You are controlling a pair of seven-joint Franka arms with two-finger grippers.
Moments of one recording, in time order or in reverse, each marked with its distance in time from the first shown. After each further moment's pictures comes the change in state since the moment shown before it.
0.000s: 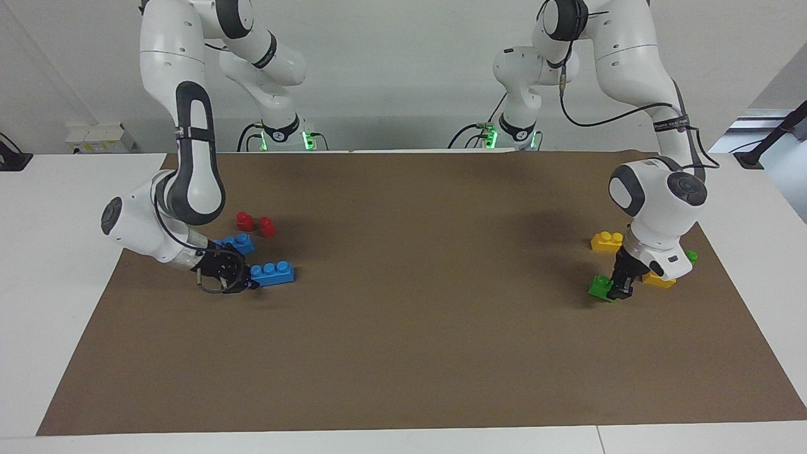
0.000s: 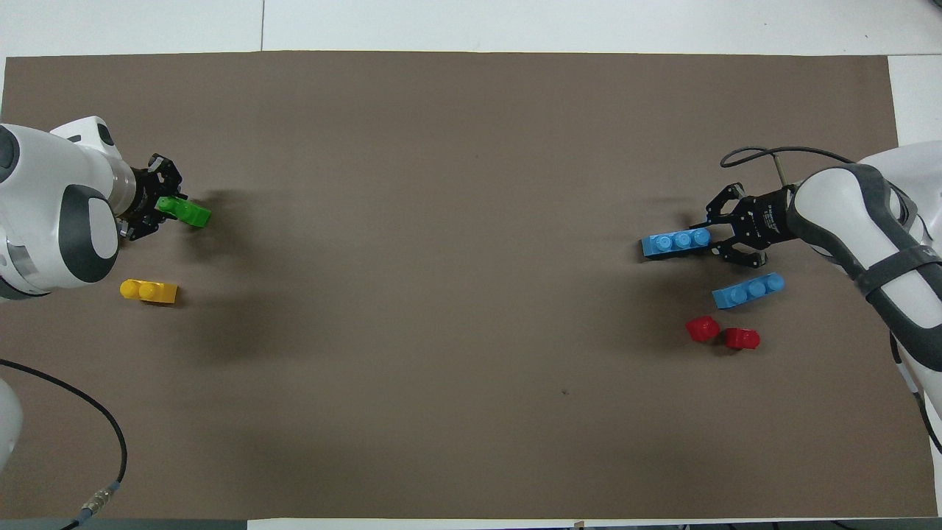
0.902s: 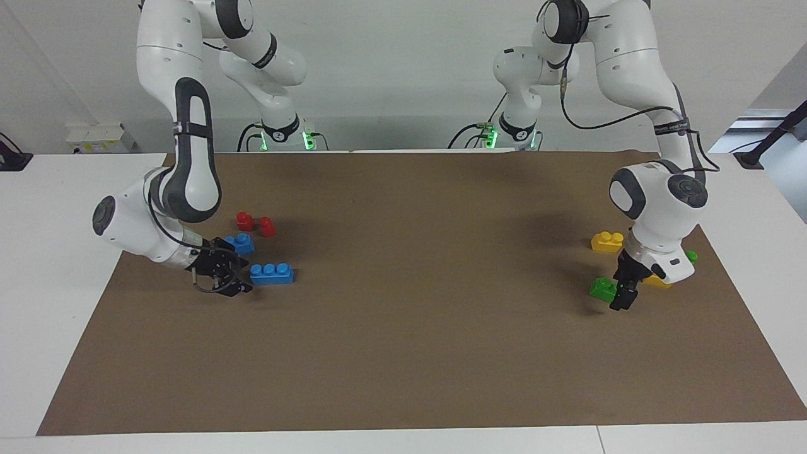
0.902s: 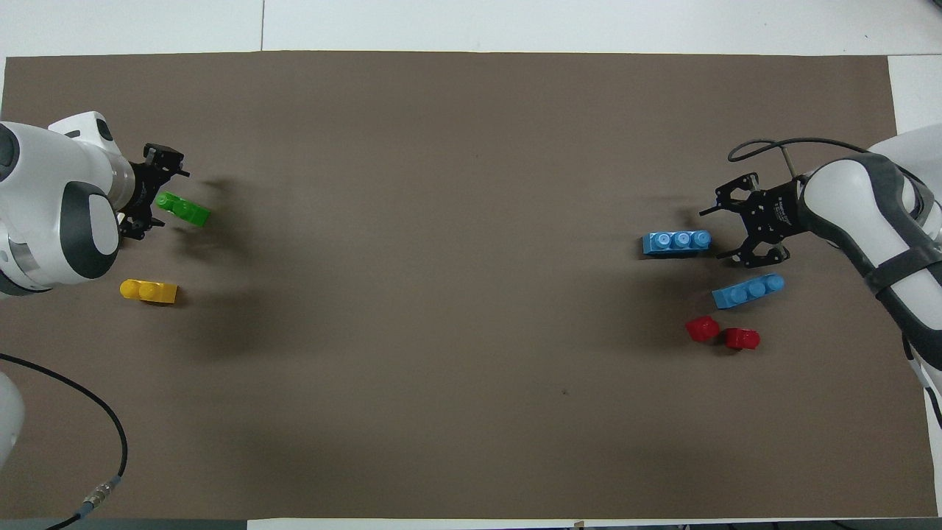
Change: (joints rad) left arm 0.006 0.009 -0.007 0.028 0.000 0.021 0.029; right arm -0.002 -0.003 -0.007 0.085 -0.089 -0.093 0.080
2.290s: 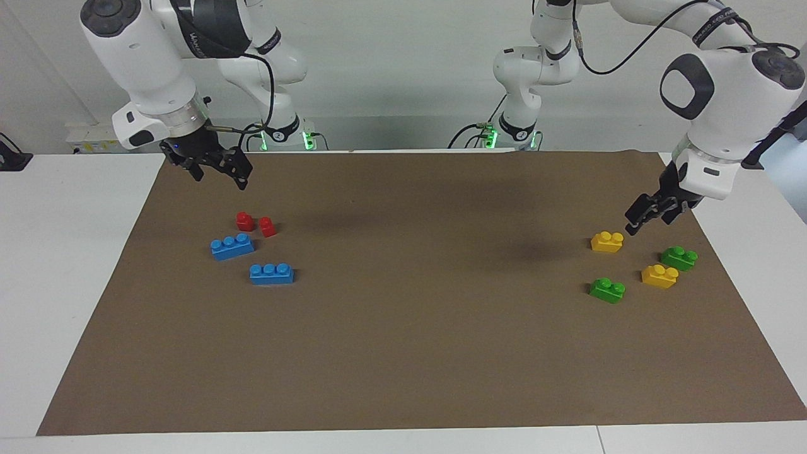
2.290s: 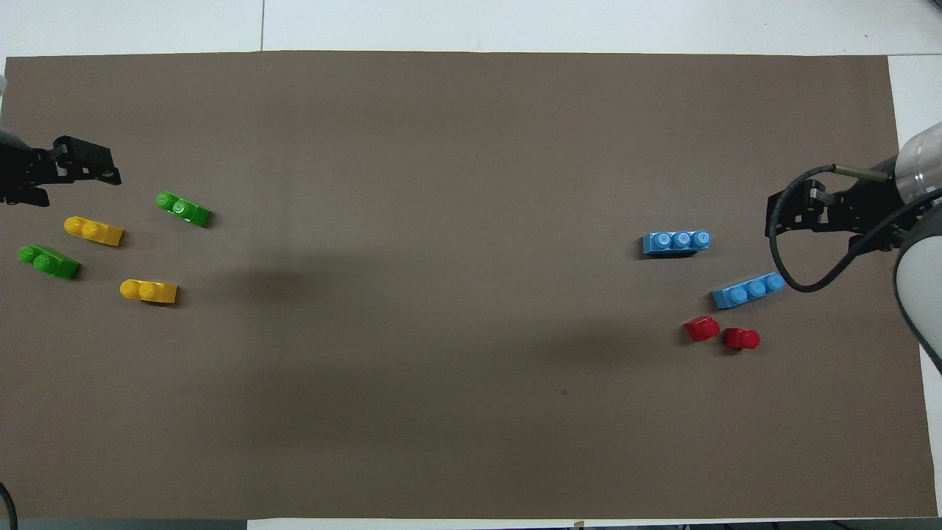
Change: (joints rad) left arm -0.004 -0.286 -0.019 0.225 0.043 -0.593 0.777; right arm 0.180 -0.391 0.012 0.197 -0.427 -0.458 -0.580
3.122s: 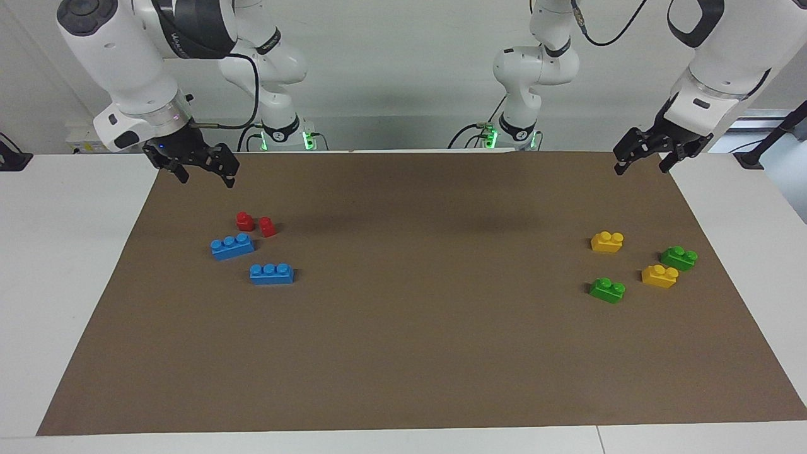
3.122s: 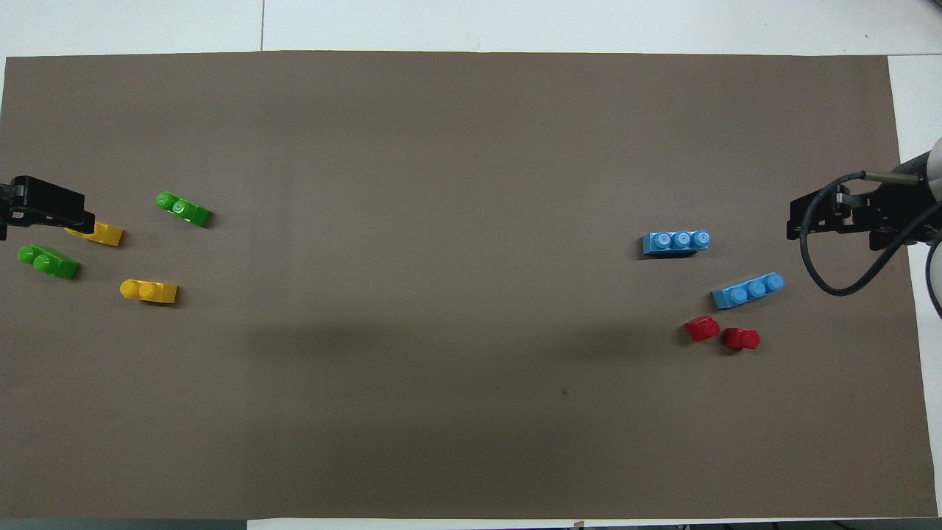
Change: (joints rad) left arm -0.001 -0.073 -0.053 0.135 0.014 -0.336 0.137; right arm -0.019 0.000 -0.016 0.002 0.000 0.000 -0.114
